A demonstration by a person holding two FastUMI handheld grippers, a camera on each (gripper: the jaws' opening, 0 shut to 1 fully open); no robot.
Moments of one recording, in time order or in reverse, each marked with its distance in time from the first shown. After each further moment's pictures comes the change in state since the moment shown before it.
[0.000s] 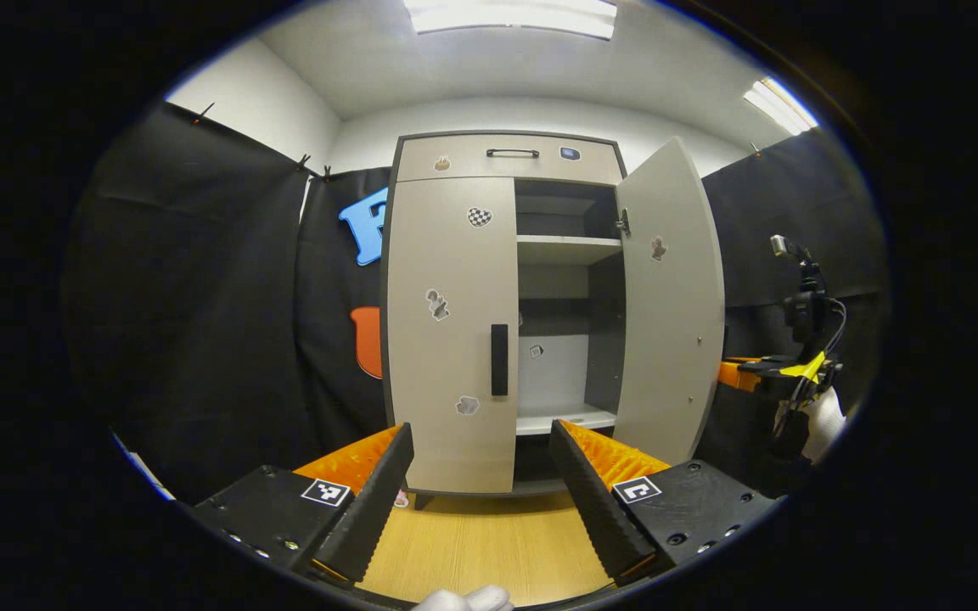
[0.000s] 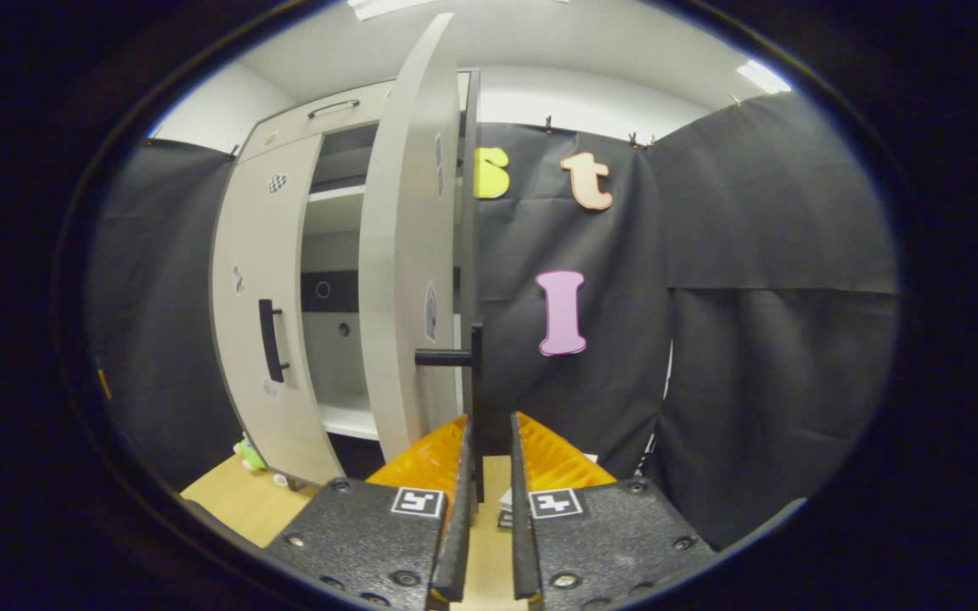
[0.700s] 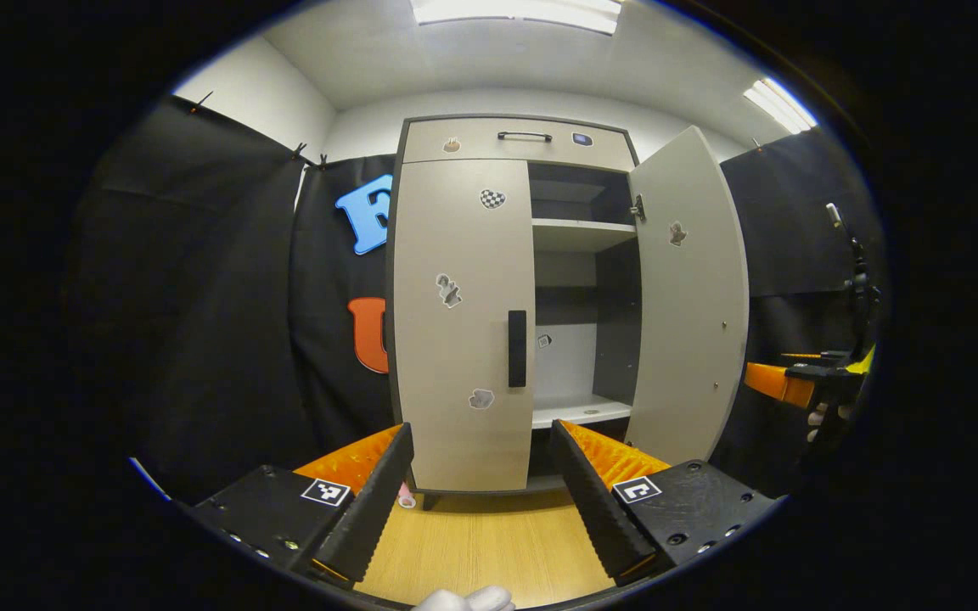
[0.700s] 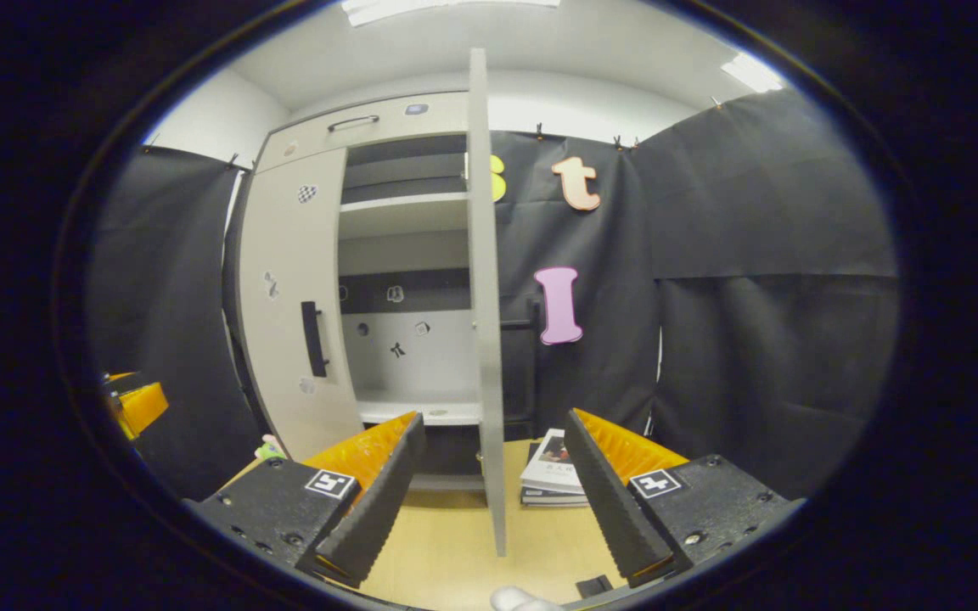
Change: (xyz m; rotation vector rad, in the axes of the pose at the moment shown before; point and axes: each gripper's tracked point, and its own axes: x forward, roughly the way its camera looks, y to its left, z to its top) left arm 0.029 0.033 -0.017 0.012 0.025 -0.031; right arm -0.076 0.066 -0.028 0.048 0.002 -0.027
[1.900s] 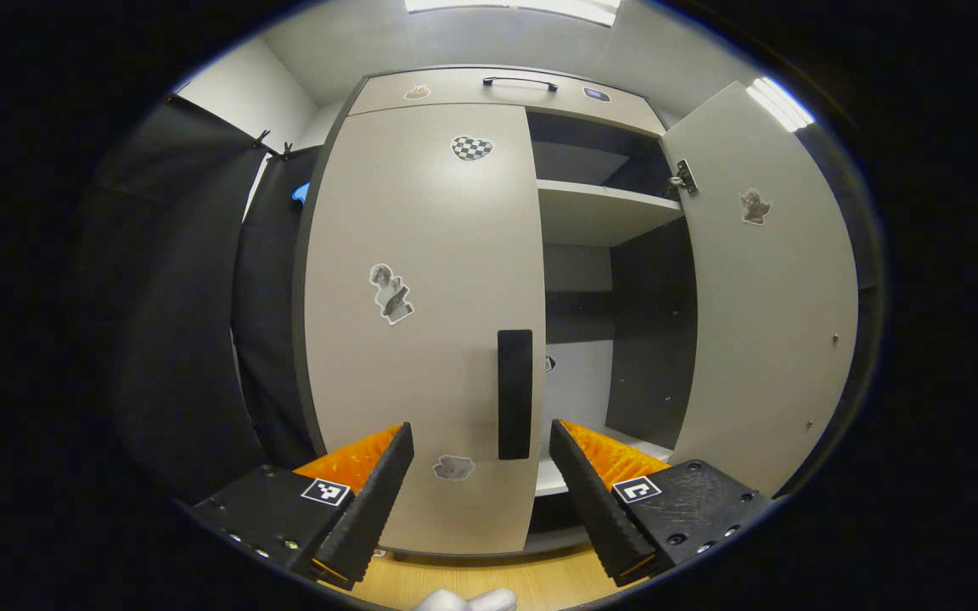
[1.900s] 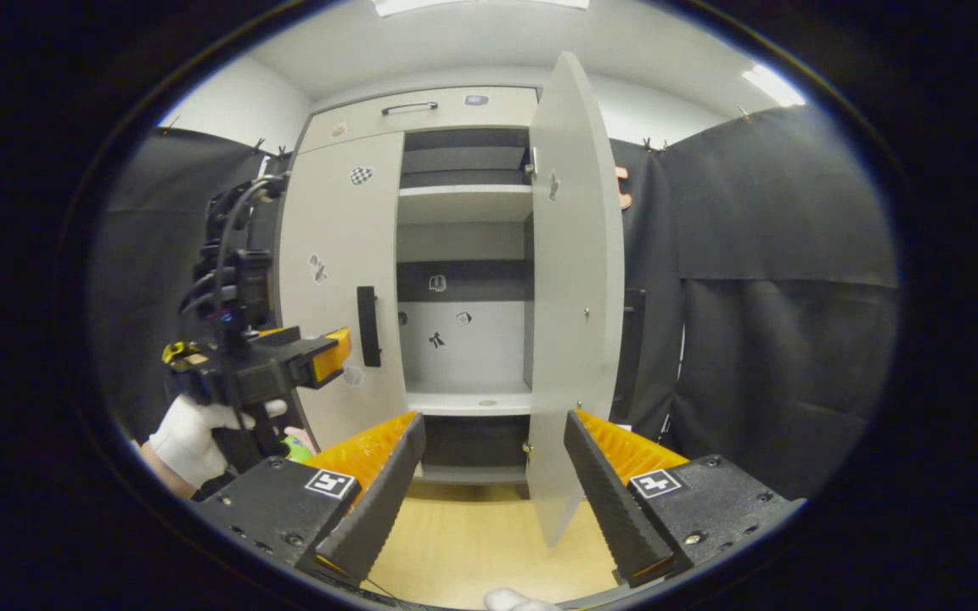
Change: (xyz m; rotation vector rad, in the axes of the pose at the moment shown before) left arm 0.220 -0.027 0.014 0.015 -0.057 -0.035; right arm -0.007 0.074 -0.009 -0.032 0.026 0.031
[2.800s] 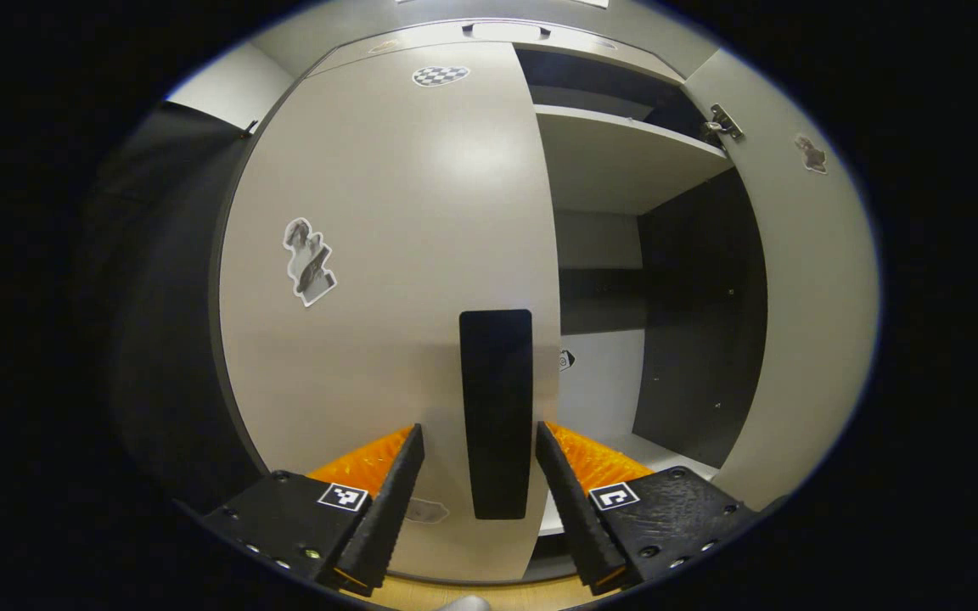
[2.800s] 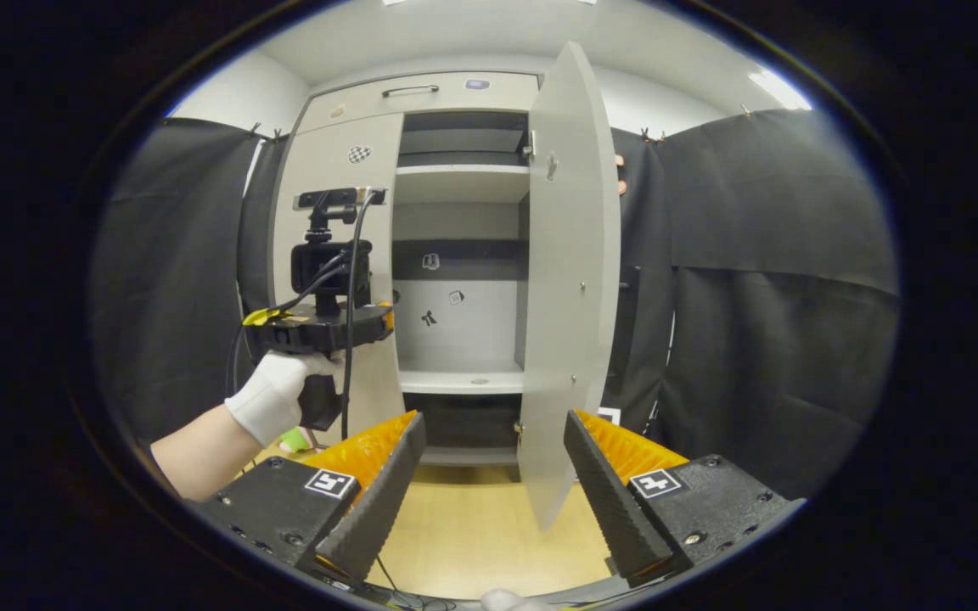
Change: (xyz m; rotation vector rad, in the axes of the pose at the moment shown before) left arm 0.094 -0.011 -0.024 -0.003 0.043 0.065; right arm -0.003 -0.005 -0.020 -0.013 0.057 -0.034
